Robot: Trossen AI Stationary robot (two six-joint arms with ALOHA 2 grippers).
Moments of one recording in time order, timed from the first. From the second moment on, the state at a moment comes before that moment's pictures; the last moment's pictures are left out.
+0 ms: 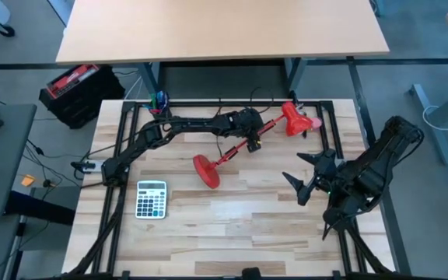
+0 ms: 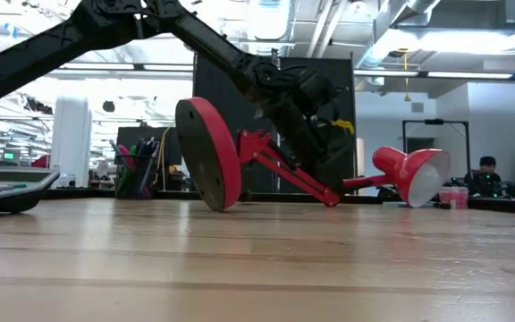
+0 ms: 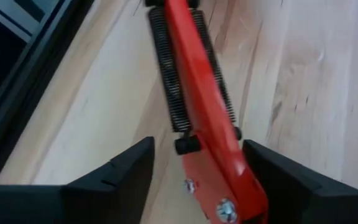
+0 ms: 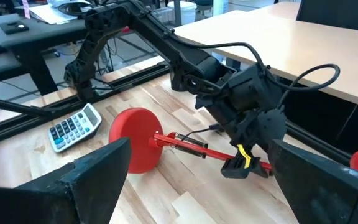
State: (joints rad) left arm 0.32 2.41 1.94 -0.30 -0.14 0.15; right arm 0.81 1.23 1.29 -1.24 1.24 1.26
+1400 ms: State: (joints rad) left arm 0.31 2.14 1.94 -0.01 -0.16 0.02; right arm 0.86 1.23 1.29 -1.15 1.24 1.05
